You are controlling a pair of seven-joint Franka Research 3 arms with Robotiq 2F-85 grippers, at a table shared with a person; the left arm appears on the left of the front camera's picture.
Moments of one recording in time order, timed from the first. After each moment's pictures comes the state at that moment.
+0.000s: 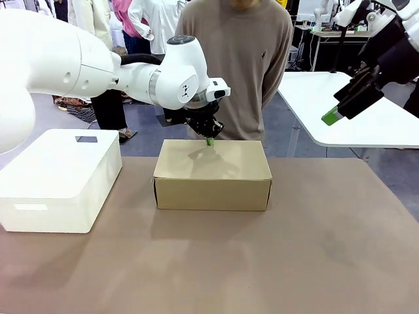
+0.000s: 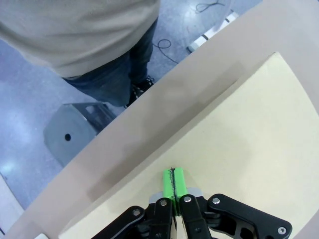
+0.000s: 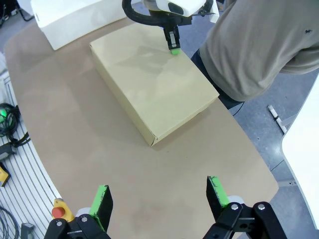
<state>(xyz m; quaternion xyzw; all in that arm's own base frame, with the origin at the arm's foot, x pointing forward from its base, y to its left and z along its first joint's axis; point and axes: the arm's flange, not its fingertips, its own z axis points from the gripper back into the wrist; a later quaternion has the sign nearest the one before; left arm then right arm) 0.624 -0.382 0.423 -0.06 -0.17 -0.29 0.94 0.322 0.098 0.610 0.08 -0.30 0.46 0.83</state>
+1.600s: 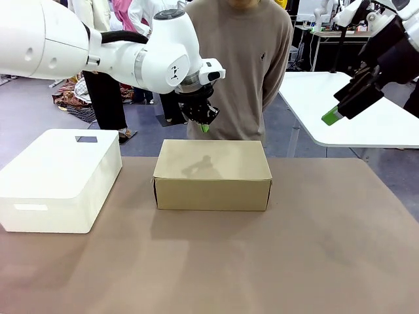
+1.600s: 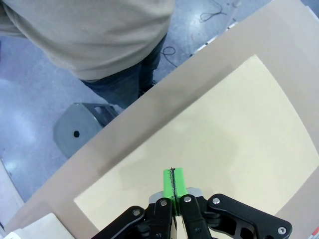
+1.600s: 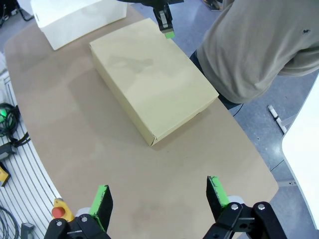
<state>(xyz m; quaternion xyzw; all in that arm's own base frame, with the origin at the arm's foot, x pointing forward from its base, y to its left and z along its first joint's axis) 0.593 -0.364 0.480 -0.06 -0.20 -0.28 0.94 0.322 0.098 0.610 0.08 -0.30 0.46 0.83</state>
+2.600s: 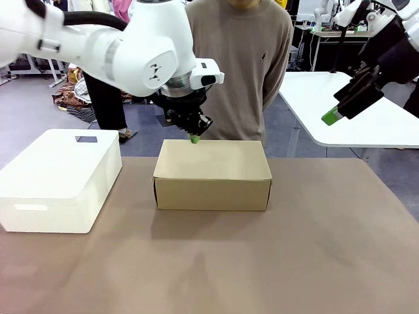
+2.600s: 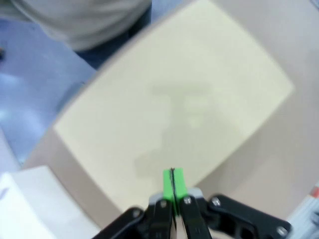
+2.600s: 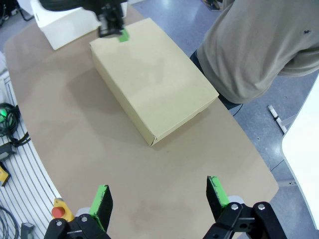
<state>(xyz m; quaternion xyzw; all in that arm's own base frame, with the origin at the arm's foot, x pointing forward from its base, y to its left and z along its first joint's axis) 0.466 -0.344 0.509 -0.02 -0.18 -0.30 0.93 0.322 0.098 0.610 0.08 -0.30 0.46 0.83</state>
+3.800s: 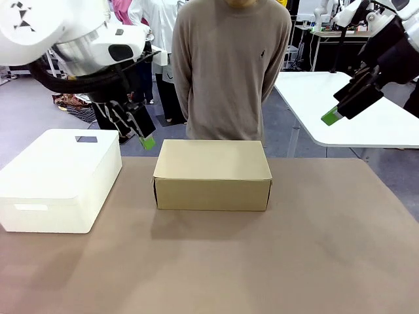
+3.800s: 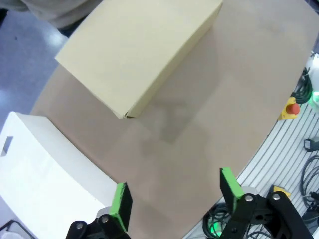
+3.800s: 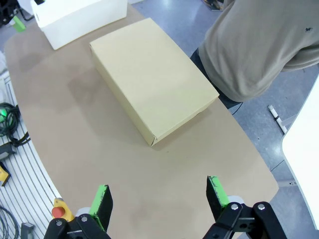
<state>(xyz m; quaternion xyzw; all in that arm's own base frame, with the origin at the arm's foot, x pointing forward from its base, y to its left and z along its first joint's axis) 0.329 -0.230 0.593 -0.05 -0.17 -0.38 0.91 0.323 0.098 0.610 0.08 -0.30 0.46 0.83</state>
